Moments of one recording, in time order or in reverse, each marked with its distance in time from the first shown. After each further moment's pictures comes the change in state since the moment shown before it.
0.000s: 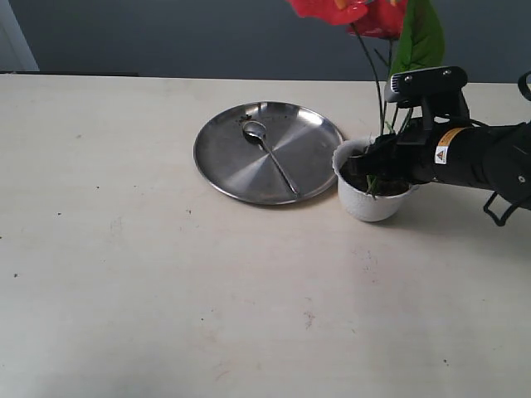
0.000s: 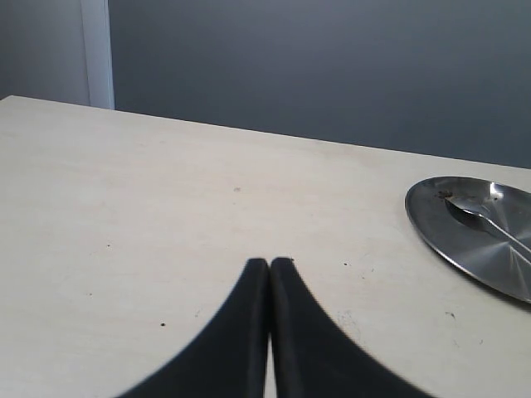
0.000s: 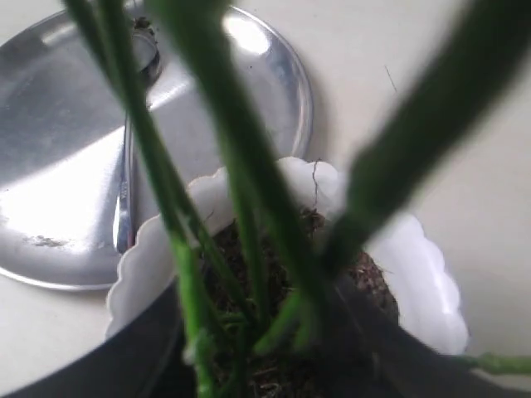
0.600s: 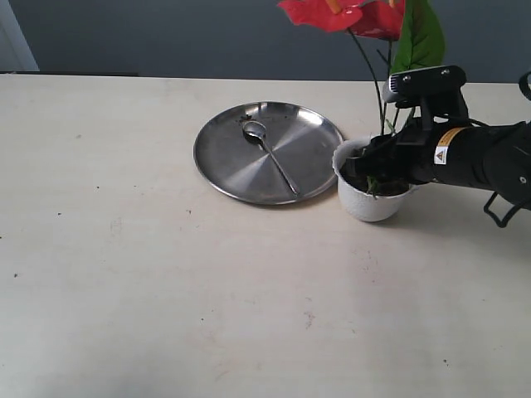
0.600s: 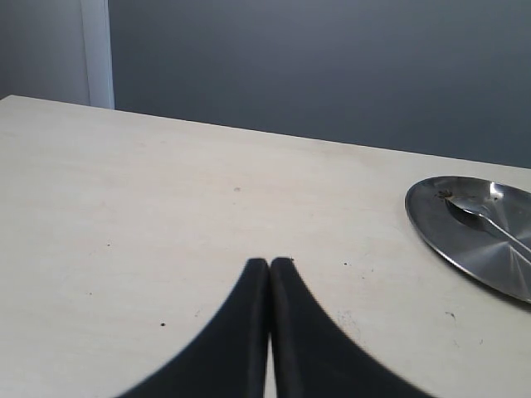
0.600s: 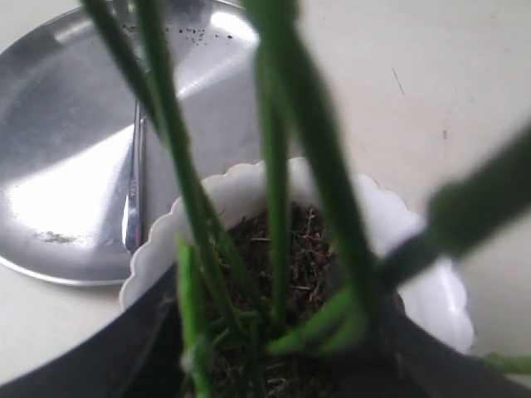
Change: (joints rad) left arm 0.000 0.000 0.000 0.000 0.000 0.000; right arm 0.000 -0.017 0.004 -0.006 0.008 -0.002
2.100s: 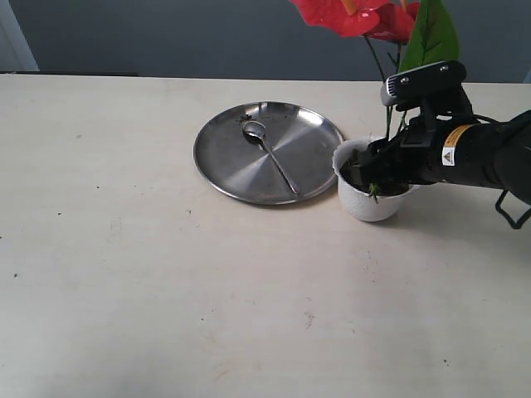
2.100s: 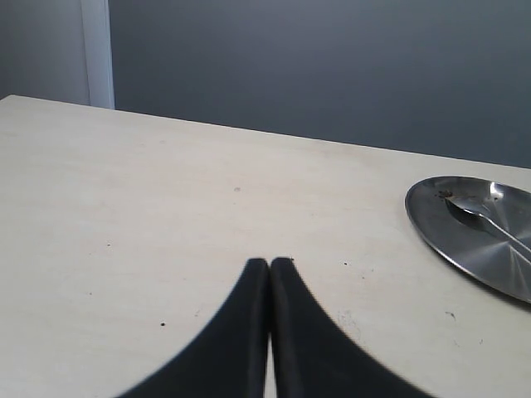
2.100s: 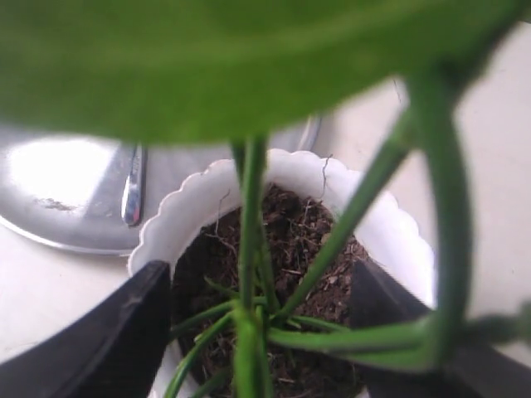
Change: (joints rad) left arm 0.000 0.000 0.000 0.000 0.000 0.000; right arm 0.008 -0.058 0.005 -0.087 0.046 -0.014
